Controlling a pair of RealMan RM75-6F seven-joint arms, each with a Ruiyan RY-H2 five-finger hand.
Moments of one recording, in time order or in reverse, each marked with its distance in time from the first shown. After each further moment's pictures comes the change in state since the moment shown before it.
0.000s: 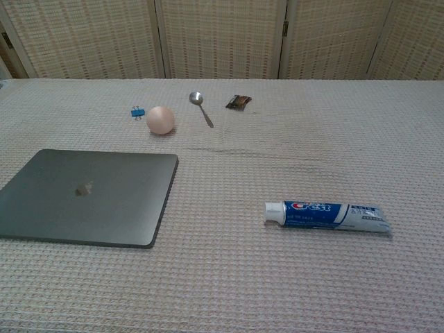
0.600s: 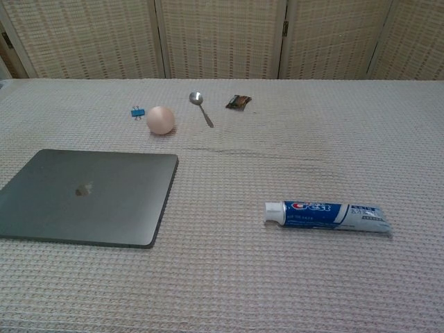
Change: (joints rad) left arm 0.005 -0.010 0.001 0.004 0.006 0.016 -0.001; right arm 0.021 0.022 -0.017 -0.036 -0.034 -0.039 0.029
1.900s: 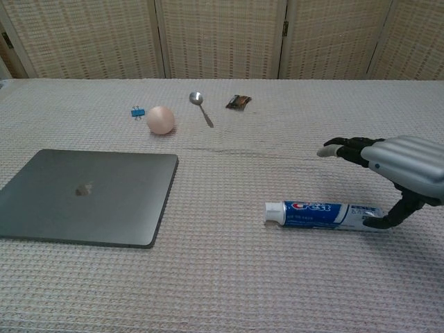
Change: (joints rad) left arm 0.012 0.020 0.007 -0.034 0.000 0.005 0.018; right arm 0.376 -0.402 0.049 0.109 0.106 -0.459 -0.412
